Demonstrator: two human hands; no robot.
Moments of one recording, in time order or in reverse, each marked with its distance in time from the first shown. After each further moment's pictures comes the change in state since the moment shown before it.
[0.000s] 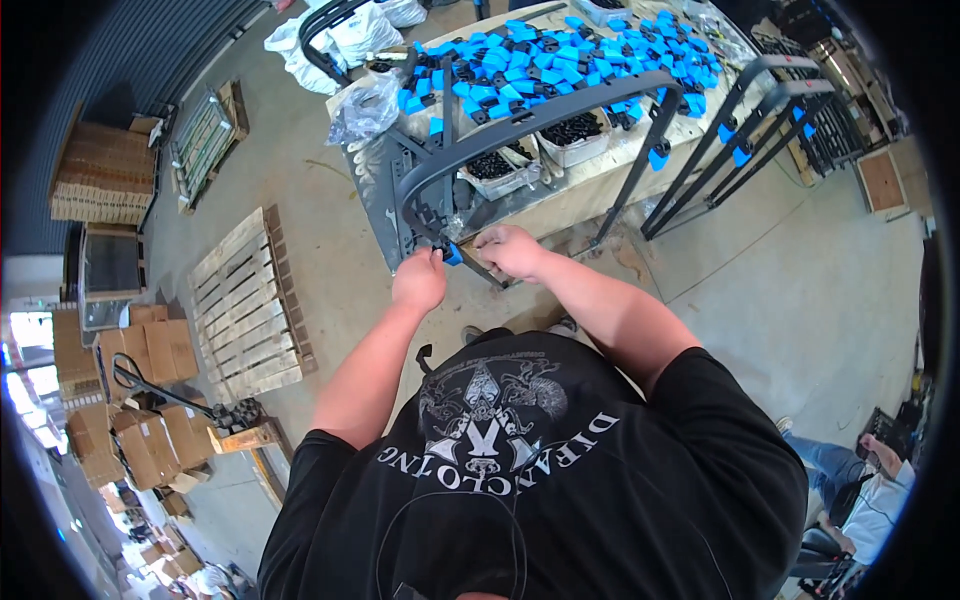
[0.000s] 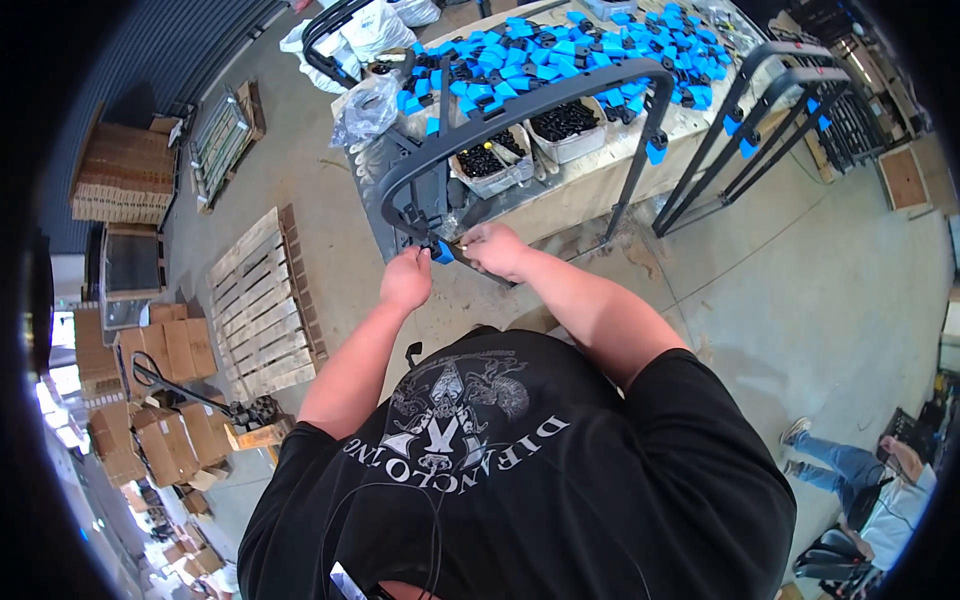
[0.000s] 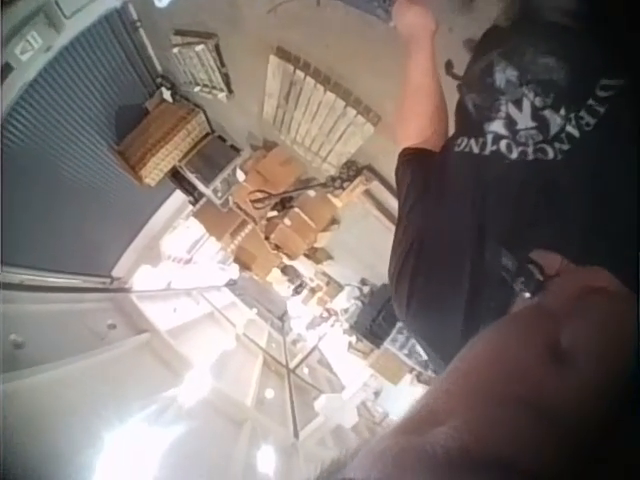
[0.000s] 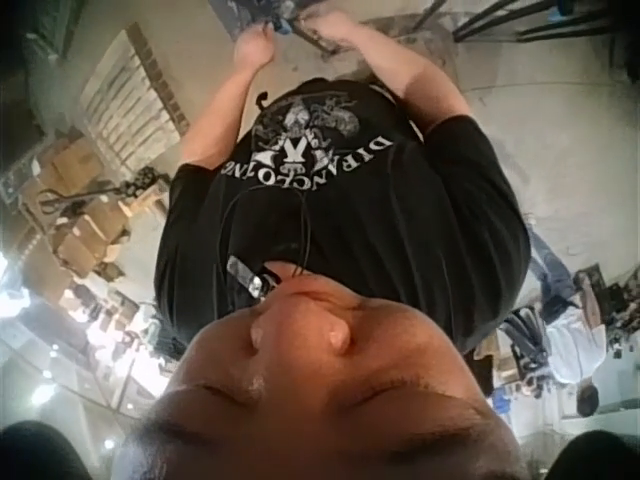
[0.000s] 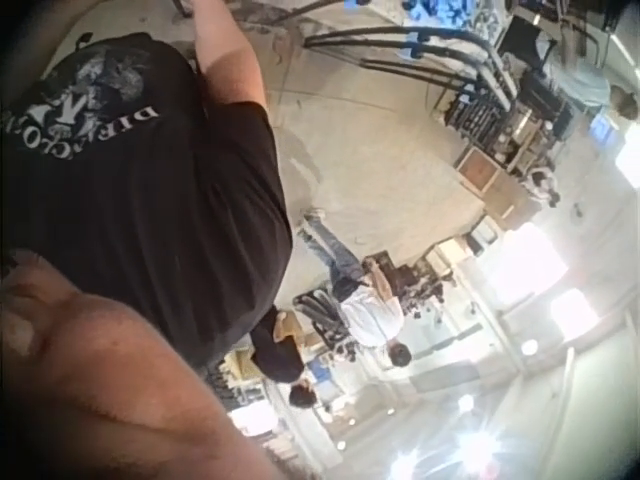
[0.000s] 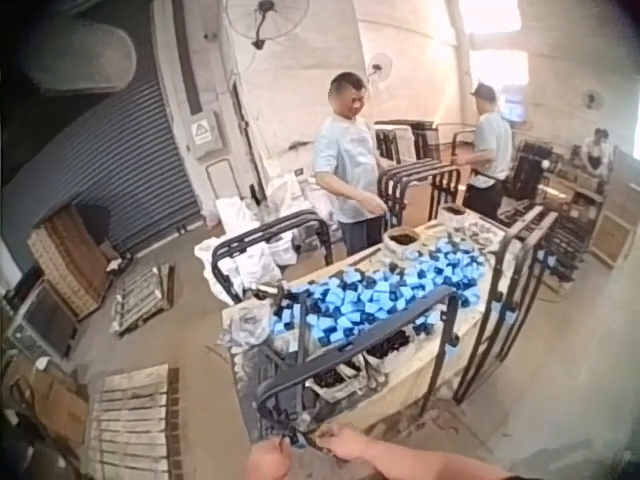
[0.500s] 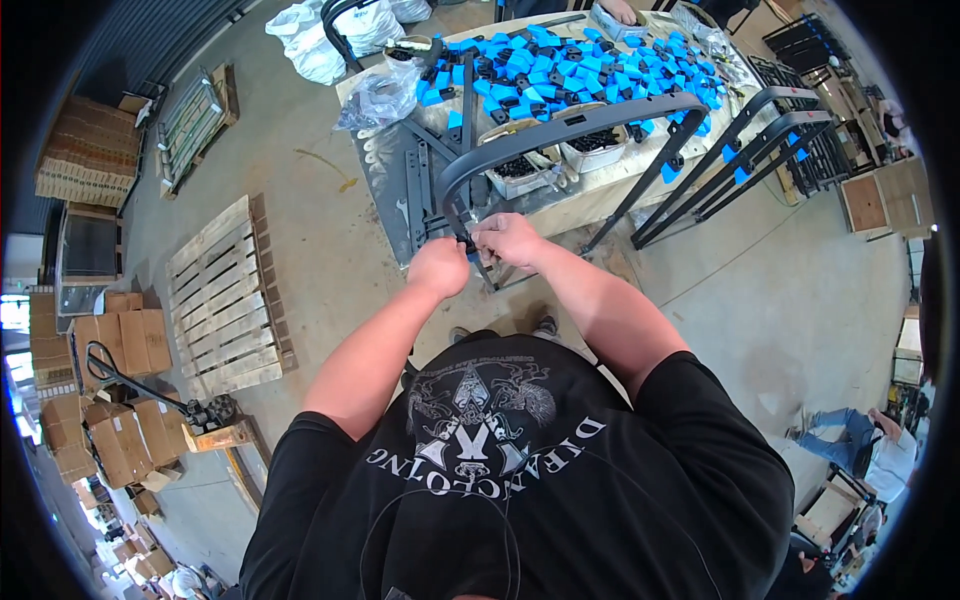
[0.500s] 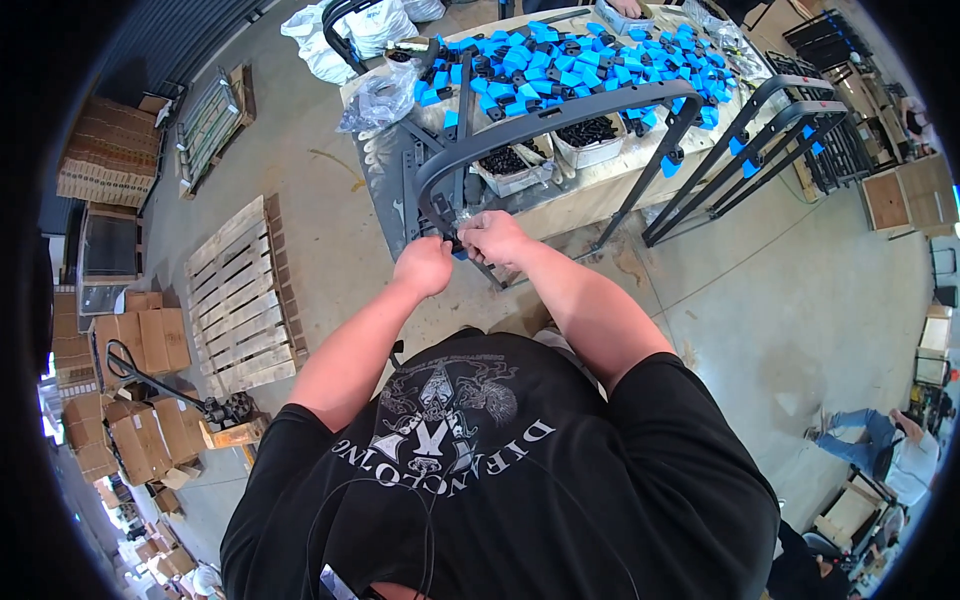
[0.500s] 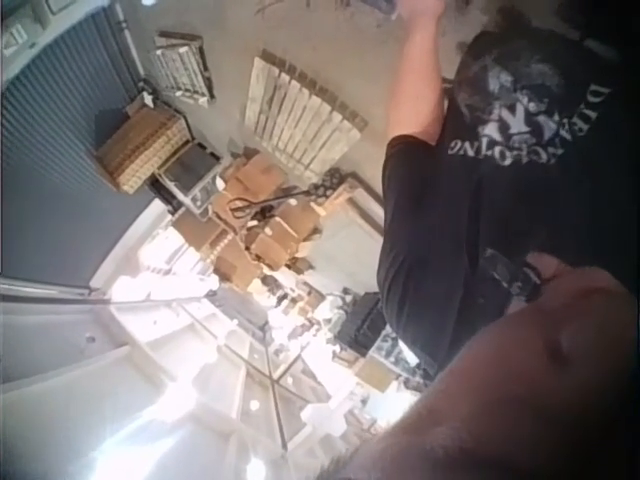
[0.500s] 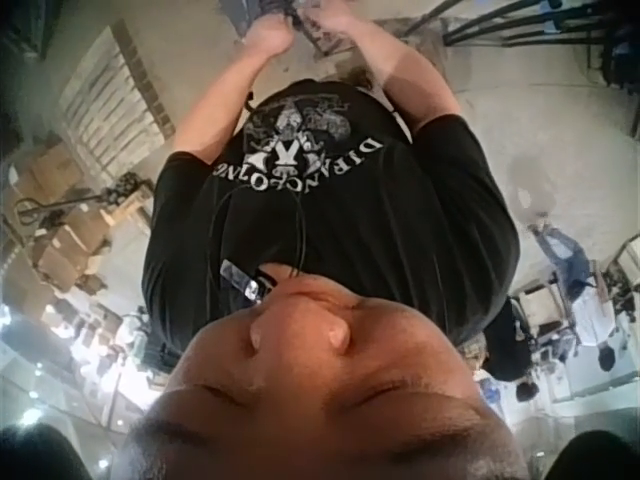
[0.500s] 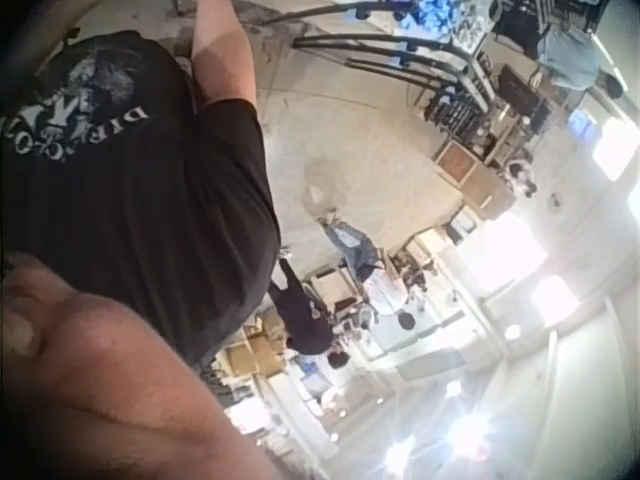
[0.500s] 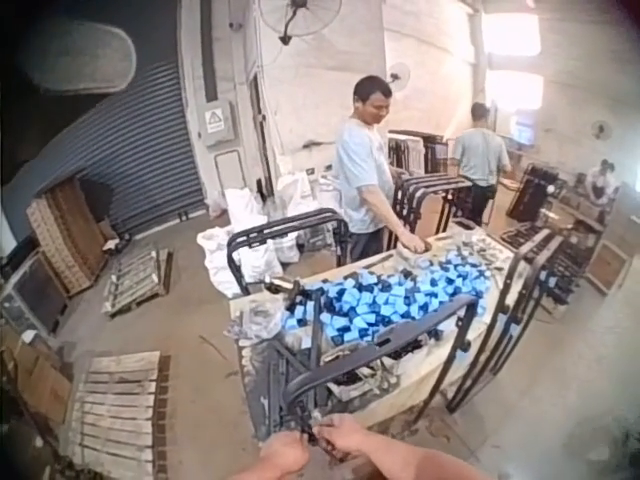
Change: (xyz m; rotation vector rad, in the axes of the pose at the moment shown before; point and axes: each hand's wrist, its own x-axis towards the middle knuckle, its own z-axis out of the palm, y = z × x) left_hand 0.016 0.001 -0.022 0.084 -0.236 0.074; right_hand 0.030 -0.024 0.038 -0.032 0.048 0.001
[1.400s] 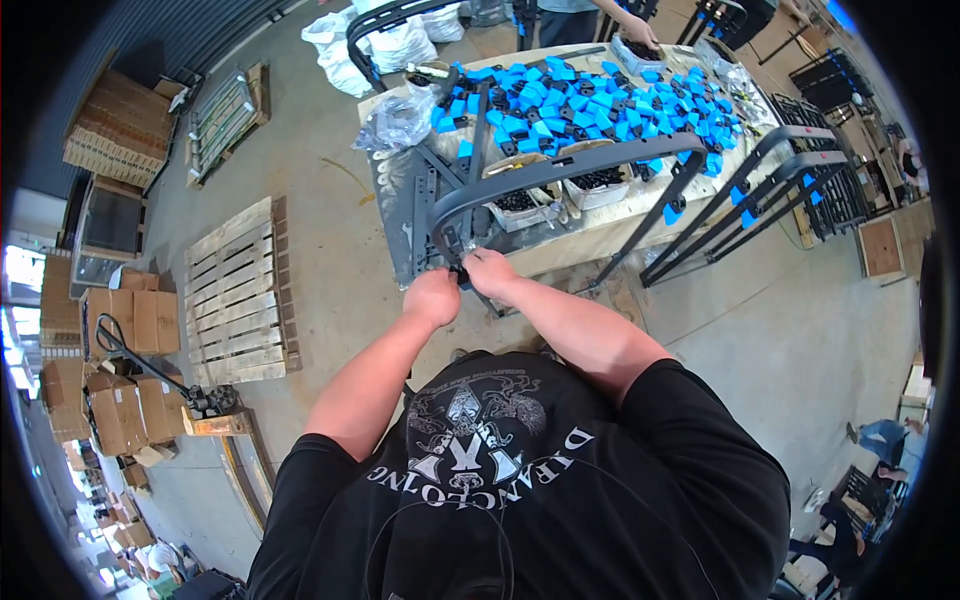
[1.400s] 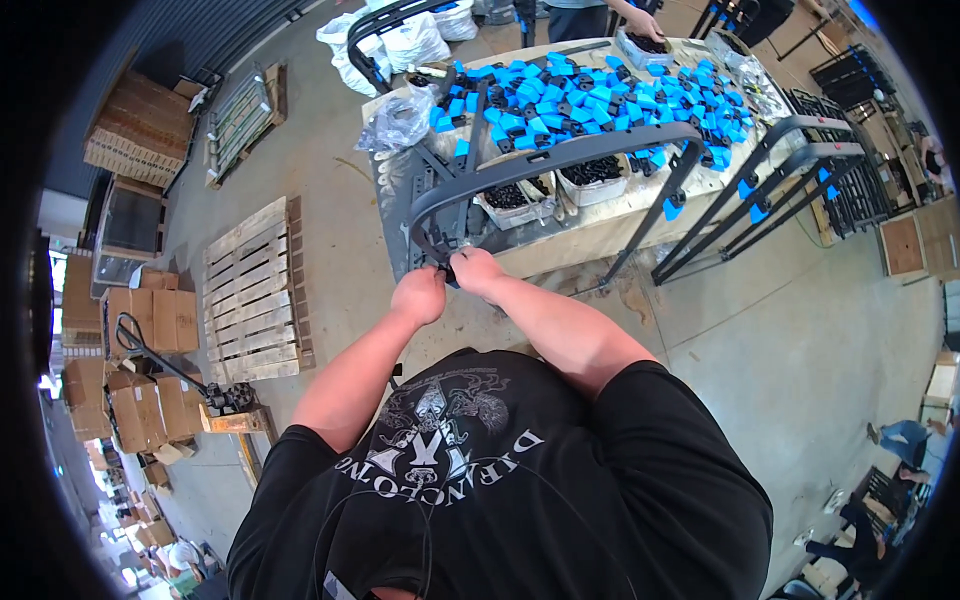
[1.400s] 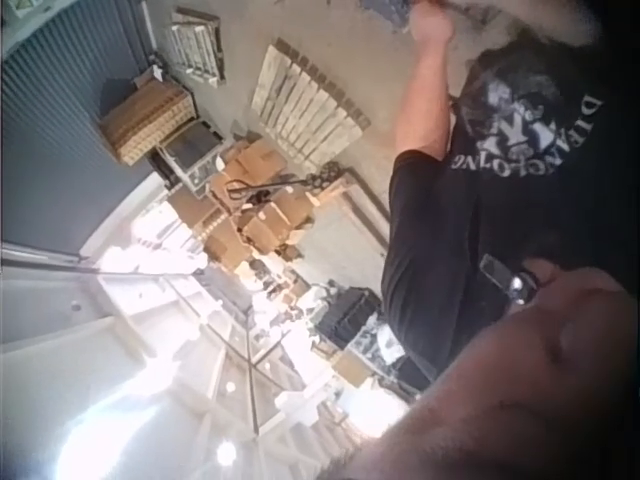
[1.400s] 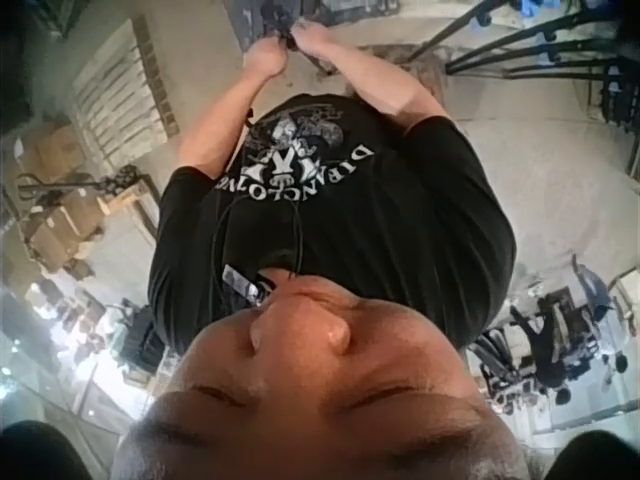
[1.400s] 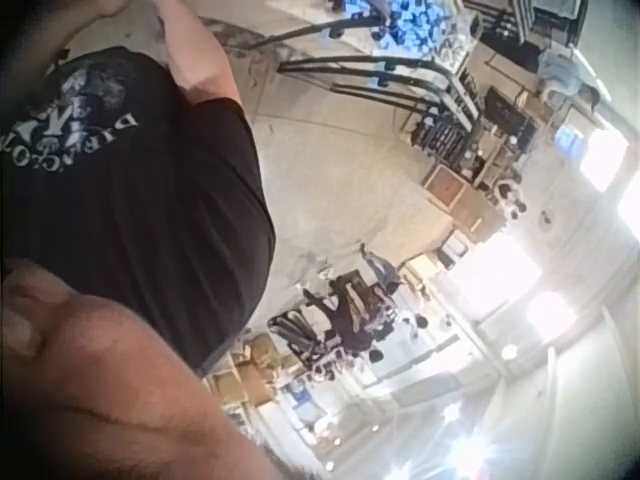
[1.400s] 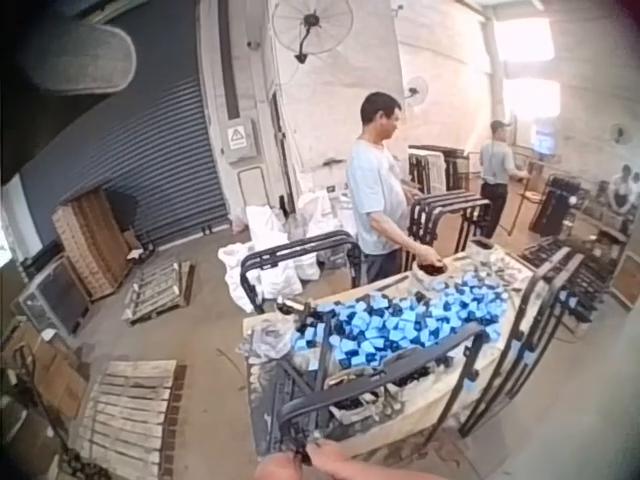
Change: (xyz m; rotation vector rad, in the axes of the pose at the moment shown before) left_hand -0.008 0.004 0.006 -0.017 0.104 -0.136; right_hand 0.024 0.009 0.021 -0.336 0.165 -0.059
